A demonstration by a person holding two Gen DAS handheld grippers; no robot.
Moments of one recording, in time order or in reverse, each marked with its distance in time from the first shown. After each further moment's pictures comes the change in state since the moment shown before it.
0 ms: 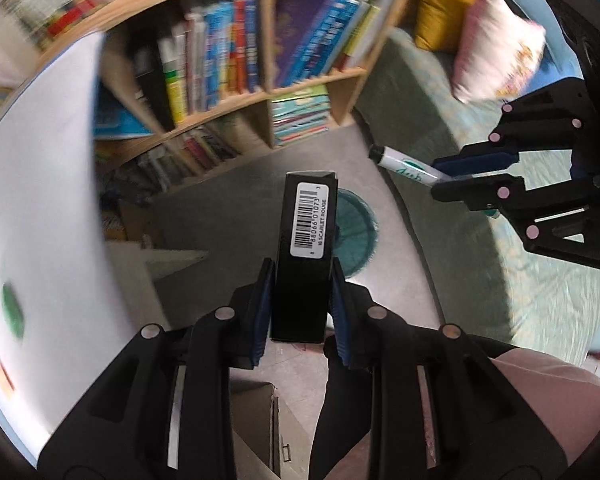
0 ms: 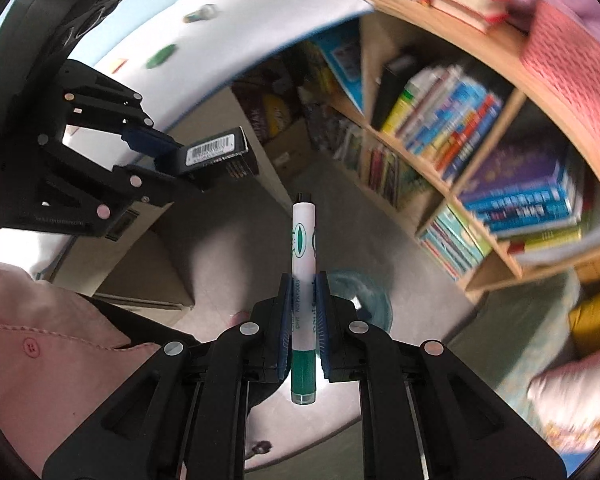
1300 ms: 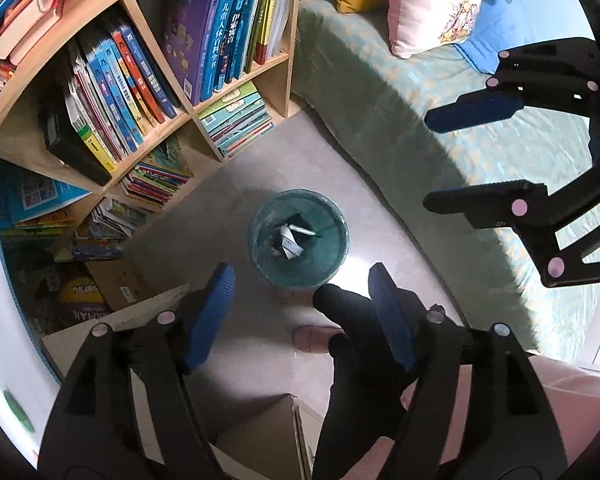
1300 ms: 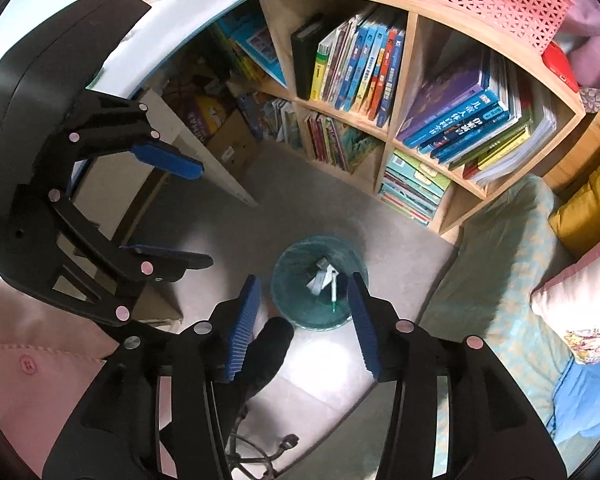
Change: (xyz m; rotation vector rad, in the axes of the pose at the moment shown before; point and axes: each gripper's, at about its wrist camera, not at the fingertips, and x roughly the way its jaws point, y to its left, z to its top) left arm 0.047 -0.073 0.034 0.242 0.049 -0.048; right arm -0.014 -0.035 -0.054 0.226 0.012 -0.102
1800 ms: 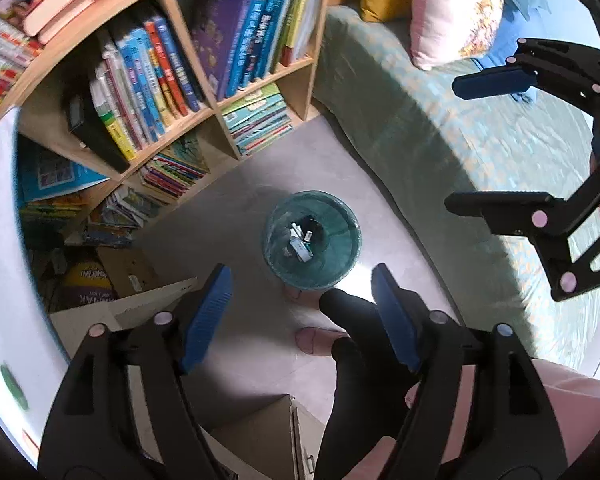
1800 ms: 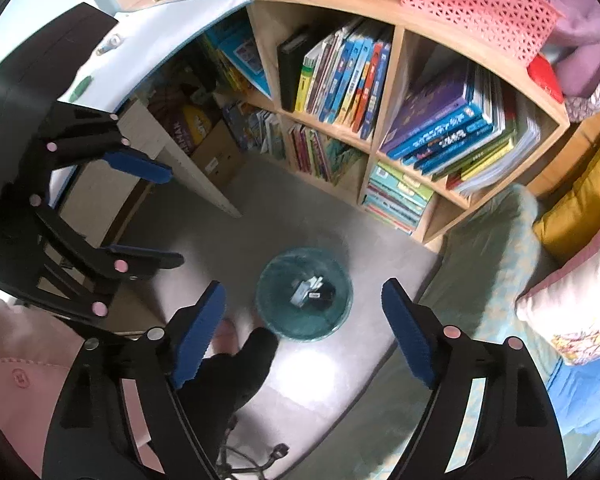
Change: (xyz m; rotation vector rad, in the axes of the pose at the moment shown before) left arm -0.013 0.017 -0.016 -0.067 -0.030 0.046; right arm -0.002 0.005 0.010 -0.011 -0.041 -0.063
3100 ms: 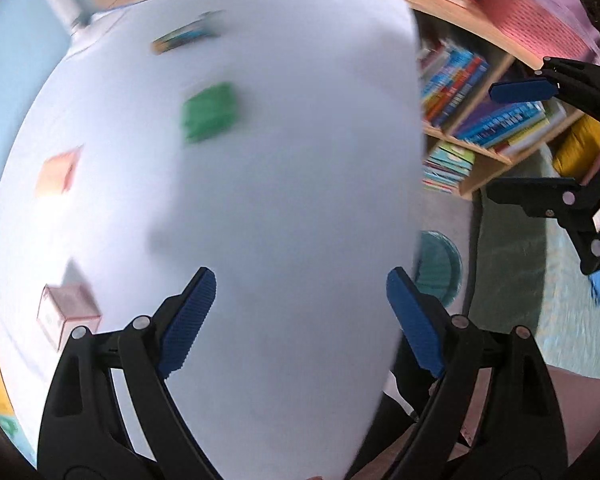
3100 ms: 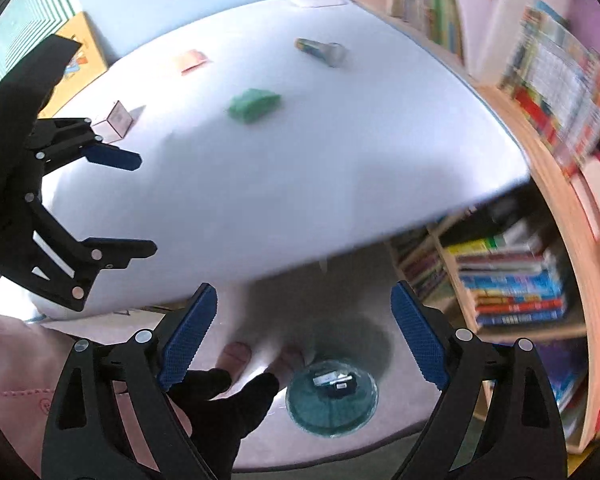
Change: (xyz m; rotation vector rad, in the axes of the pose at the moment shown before) left arm -0.093 0.180 -0.199 -0.795 -0.110 0.254; right arm 0.037 0.215 0.179 -0.659 -0.022 0.258
